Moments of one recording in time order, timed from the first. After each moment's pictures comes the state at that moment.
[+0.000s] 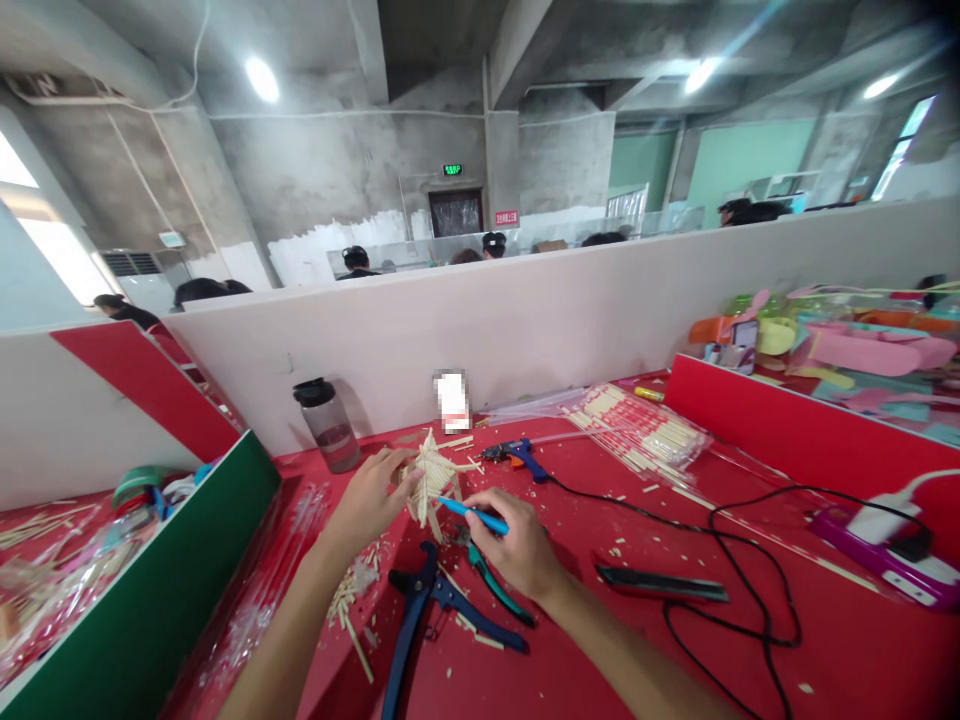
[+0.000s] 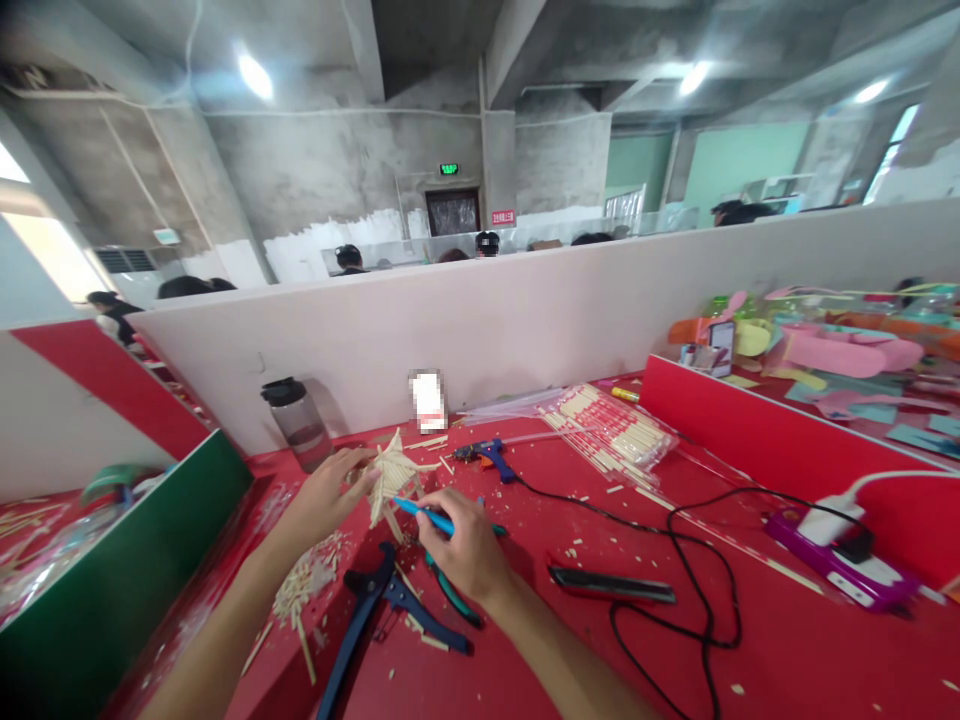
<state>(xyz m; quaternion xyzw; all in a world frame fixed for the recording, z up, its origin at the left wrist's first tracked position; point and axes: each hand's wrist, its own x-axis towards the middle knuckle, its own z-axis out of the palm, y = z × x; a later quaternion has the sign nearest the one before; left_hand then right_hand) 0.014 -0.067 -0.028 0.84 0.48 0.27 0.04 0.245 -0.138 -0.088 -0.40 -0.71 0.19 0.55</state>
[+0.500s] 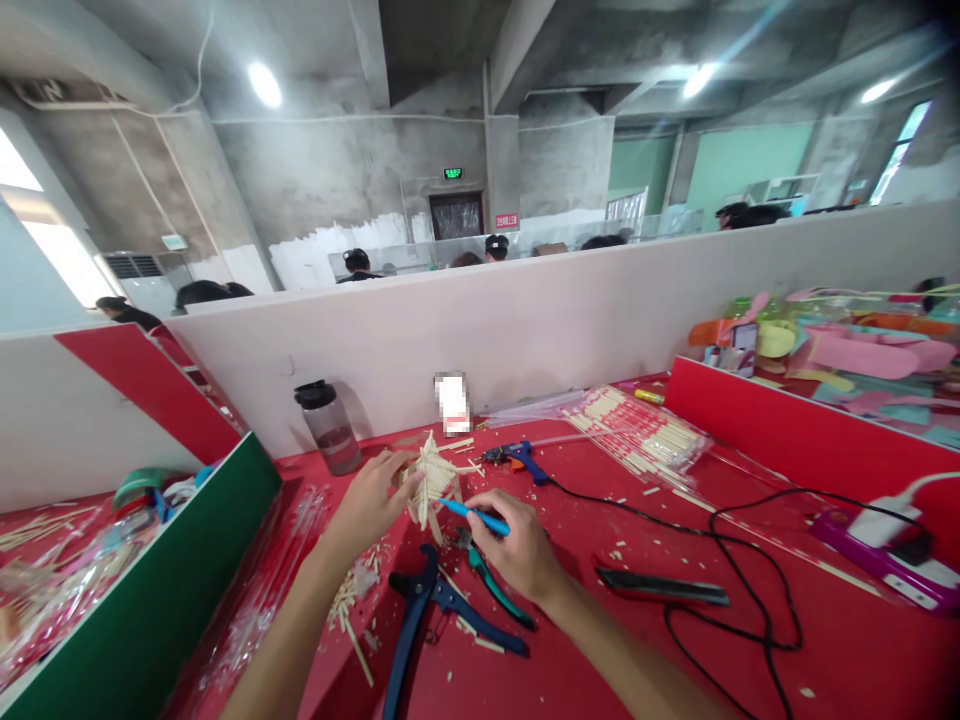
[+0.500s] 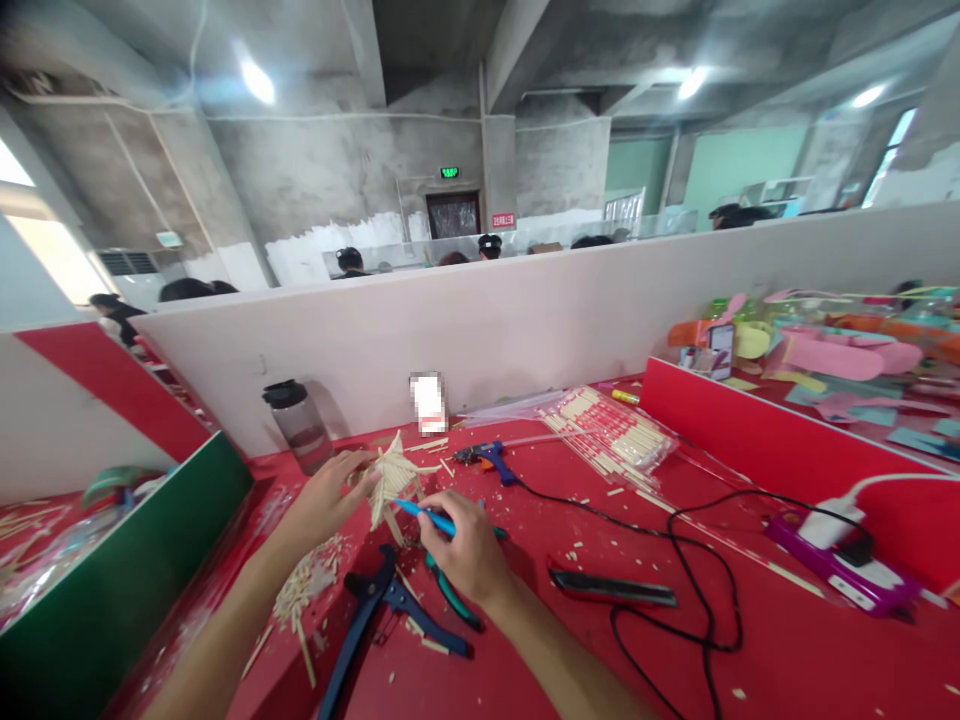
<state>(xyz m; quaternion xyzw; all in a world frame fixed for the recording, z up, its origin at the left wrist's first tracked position) 0.013 -0.065 -0.030 0.83 0.48 0.27 0.05 0.245 -0.136 -0.091 -0.41 -0.70 0.18 0.56</state>
